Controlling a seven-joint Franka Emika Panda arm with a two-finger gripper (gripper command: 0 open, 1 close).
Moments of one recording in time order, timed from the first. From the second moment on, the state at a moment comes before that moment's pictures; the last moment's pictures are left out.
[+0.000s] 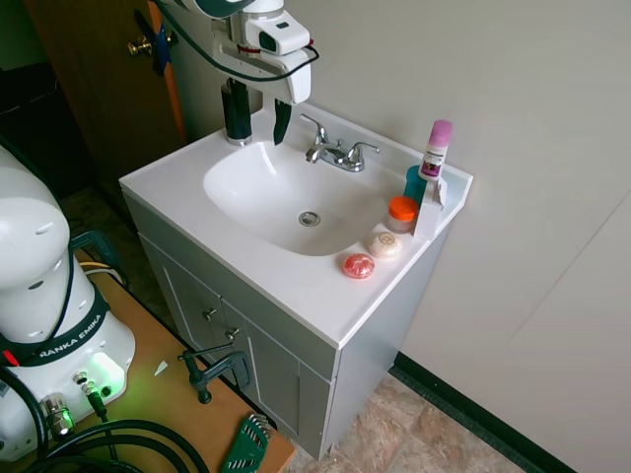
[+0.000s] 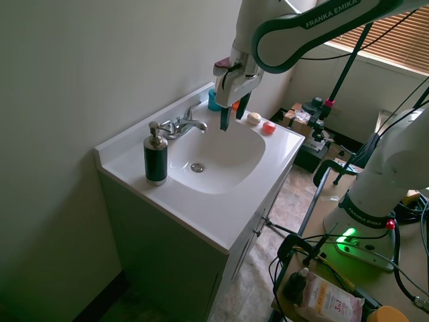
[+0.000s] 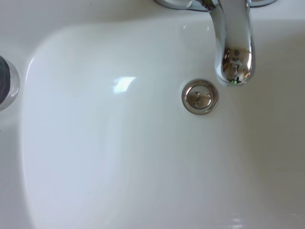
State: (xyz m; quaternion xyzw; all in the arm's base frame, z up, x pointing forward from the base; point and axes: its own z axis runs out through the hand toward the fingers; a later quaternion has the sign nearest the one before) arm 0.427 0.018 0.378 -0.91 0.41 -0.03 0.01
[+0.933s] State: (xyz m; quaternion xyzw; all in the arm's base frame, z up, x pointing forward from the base) arm 0.580 -0.081 0.354 -0.82 0.53 -0.21 -0.07
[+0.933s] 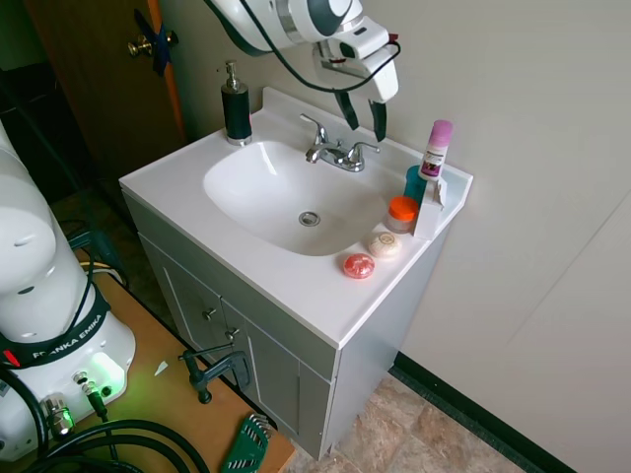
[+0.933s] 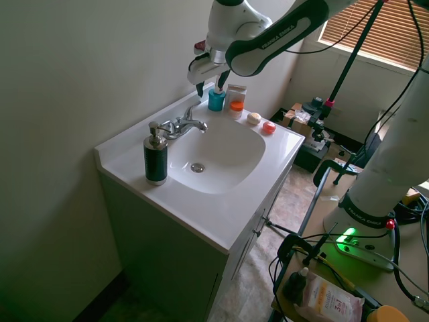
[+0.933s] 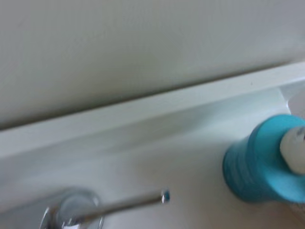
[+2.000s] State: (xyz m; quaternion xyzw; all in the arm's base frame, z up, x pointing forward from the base) arm 0.531 -0.063 0.306 -0.83 0.54 -0.14 -0.07
